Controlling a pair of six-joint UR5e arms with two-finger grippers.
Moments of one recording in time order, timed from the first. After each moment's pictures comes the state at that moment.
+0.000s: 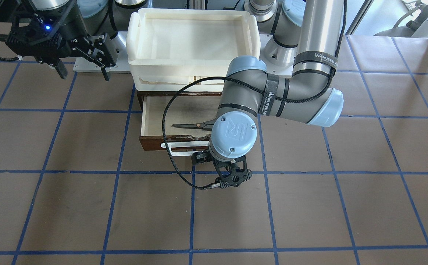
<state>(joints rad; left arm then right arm) -1.83 -2.11 -1.35 -1.57 1.48 -0.56 1.60 -1.62 1.51 -1.53 -1.57 0.07</state>
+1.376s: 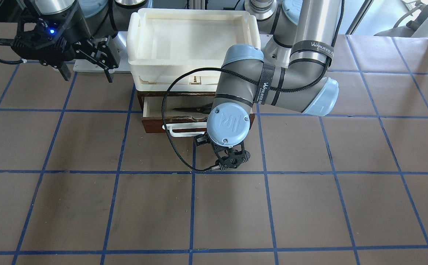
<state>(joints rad) -1.85 -2.06 -1.41 -1.69 1.48 -0.61 1.61 -1.62 1.52 -1.53 -1.56 0.07</state>
